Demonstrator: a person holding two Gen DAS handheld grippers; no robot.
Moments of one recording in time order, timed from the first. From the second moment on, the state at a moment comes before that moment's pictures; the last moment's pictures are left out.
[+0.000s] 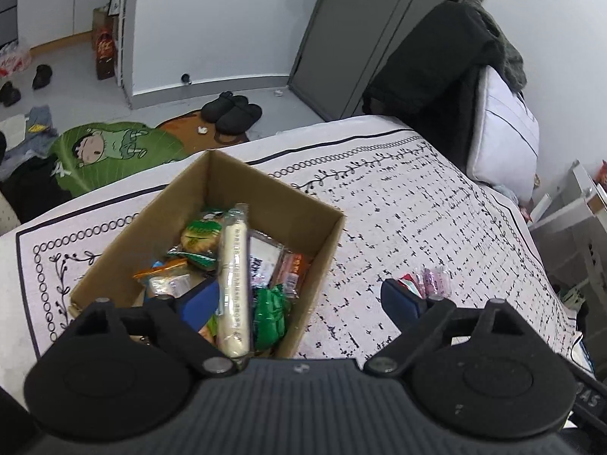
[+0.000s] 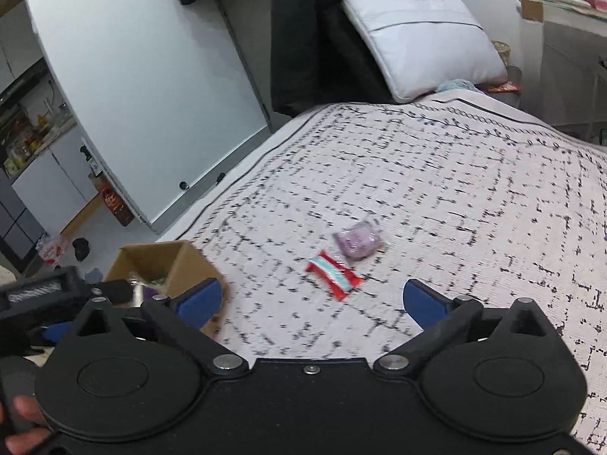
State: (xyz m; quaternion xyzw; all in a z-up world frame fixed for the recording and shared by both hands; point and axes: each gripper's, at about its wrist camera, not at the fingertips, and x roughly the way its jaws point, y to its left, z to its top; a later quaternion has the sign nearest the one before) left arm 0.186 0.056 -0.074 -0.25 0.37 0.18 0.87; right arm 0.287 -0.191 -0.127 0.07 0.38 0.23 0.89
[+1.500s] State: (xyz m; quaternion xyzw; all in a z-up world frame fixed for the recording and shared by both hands) left arm 0.290 -0.055 -0.125 -0.20 0.34 0.12 0.91; right arm 0.389 -0.245 -0.203 0.16 0.41 0.24 0.87
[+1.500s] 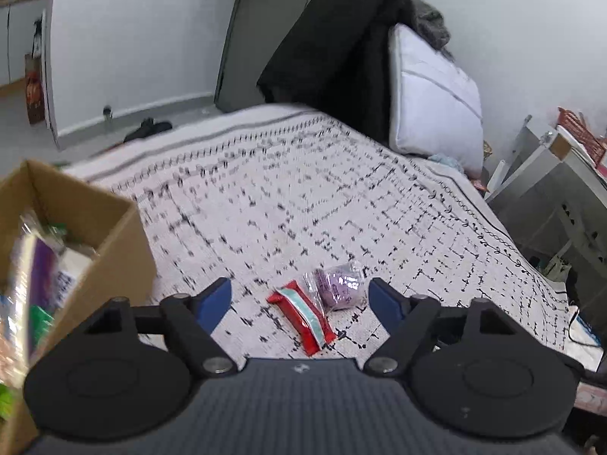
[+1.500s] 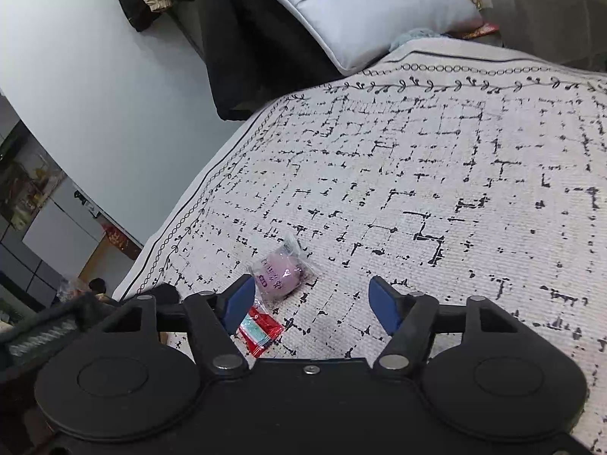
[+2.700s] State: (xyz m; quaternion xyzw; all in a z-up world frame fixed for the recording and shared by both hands) left arm 0.312 -0.021 -0.169 -0.25 0.42 0.17 0.86; right arm 0.418 -0.169 -0.227 0.05 0.41 0.29 0.86
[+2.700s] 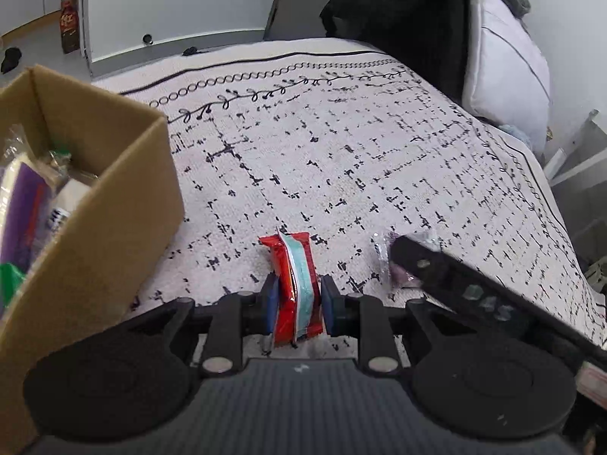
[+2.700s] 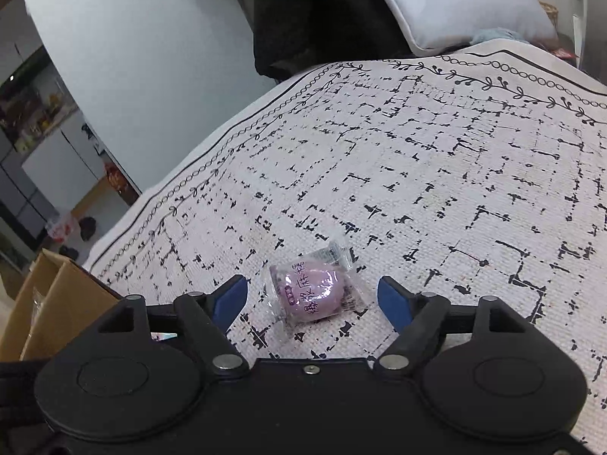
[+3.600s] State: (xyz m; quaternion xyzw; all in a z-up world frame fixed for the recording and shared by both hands) left arm 0.206 0.008 -0.055 -0.26 0.34 0.10 0.90; right arm 0.333 -0.194 -0.141 0.07 0.38 0.27 0.88
